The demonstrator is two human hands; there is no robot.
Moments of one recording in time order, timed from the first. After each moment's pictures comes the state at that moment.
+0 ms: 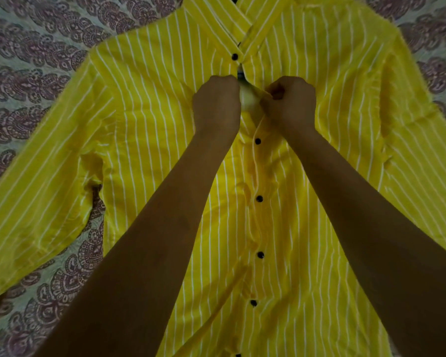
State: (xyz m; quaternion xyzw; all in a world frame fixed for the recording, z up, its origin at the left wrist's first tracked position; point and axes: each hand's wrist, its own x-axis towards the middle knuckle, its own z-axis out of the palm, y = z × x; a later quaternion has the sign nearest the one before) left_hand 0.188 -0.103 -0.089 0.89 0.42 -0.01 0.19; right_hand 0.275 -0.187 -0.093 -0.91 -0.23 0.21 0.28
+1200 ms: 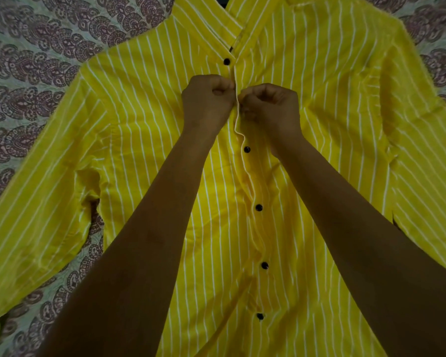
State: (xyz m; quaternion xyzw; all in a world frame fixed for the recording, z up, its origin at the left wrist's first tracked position) left_hand 0.190 -0.096 -0.076 0.71 0.49 0.11 0.50; right_hand 0.255 -0.183 -0.100 -0.72 -0.08 0.34 0.59
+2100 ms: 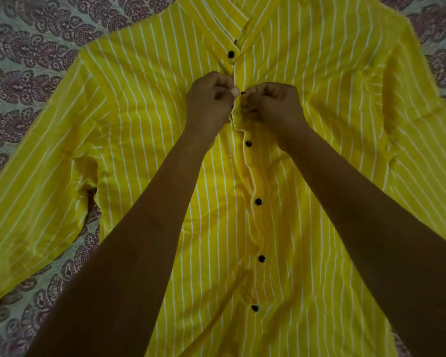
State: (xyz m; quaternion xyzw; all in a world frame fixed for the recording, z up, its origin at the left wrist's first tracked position) left_hand 0.180 -0.098 -0.105 0.66 0.45 0.14 0.58; right_hand 0.263 -0.184 -0.104 -0.74 -0.09 0.40 0.54
